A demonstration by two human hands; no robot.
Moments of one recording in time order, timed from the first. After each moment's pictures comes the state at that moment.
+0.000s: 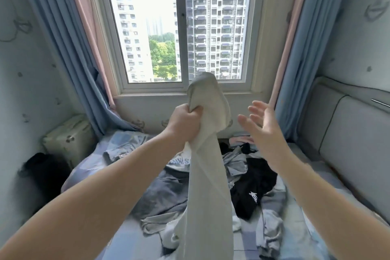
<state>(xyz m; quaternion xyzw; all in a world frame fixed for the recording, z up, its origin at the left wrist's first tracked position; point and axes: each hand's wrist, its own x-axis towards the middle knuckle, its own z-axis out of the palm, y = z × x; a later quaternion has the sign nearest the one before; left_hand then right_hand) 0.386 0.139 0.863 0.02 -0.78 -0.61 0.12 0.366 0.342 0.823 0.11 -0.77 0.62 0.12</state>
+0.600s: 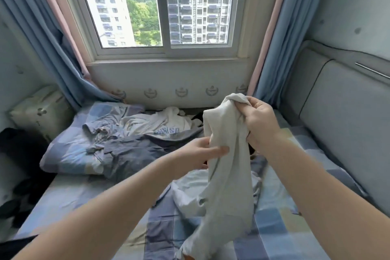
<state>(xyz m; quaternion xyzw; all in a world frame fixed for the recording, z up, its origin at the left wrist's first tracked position) 0.413 0.190 0.728 -0.10 -0.73 -0.63 -0.27 0.381 0.362 0.781 0.00 -0.61 0.79 0.05</state>
